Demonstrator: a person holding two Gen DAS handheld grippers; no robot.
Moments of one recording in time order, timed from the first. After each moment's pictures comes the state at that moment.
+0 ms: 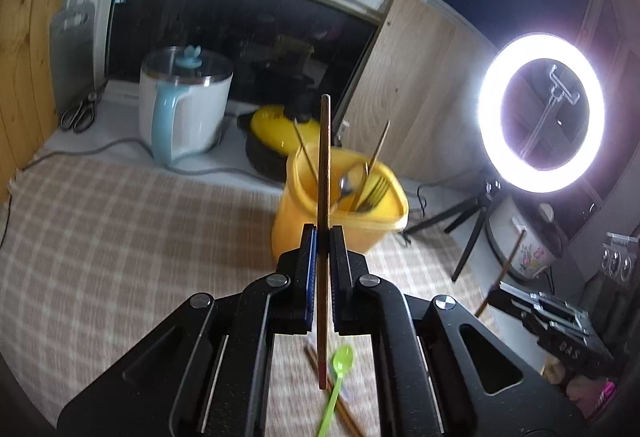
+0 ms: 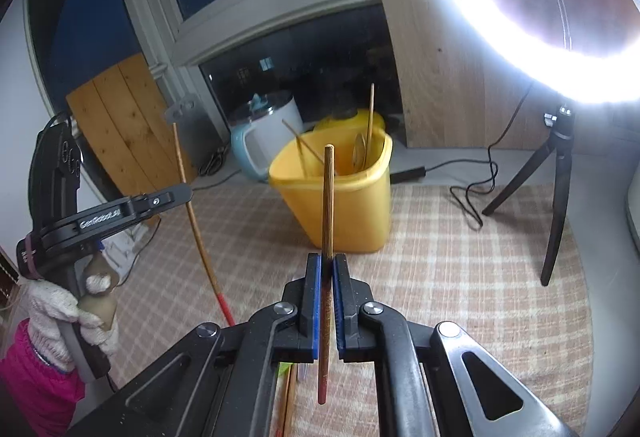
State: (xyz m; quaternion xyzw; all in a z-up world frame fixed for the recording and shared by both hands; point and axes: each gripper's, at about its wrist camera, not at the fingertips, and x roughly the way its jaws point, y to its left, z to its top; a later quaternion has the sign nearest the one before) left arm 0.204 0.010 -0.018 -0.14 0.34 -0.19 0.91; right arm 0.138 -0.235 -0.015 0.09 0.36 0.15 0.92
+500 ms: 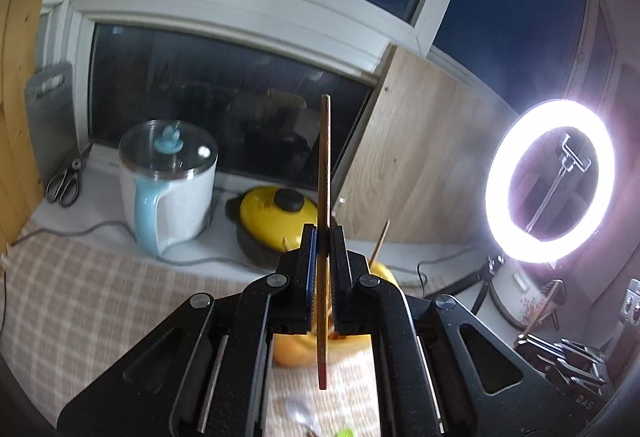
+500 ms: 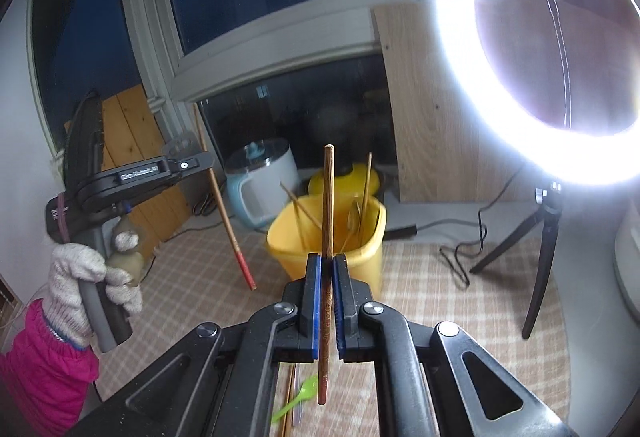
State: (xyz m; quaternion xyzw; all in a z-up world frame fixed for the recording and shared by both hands) left arm 0.277 0.007 0.033 -0.14 0.27 -0.20 0.93; right arm 0.161 -0.231 0.034 0.07 0.30 0.13 0.94
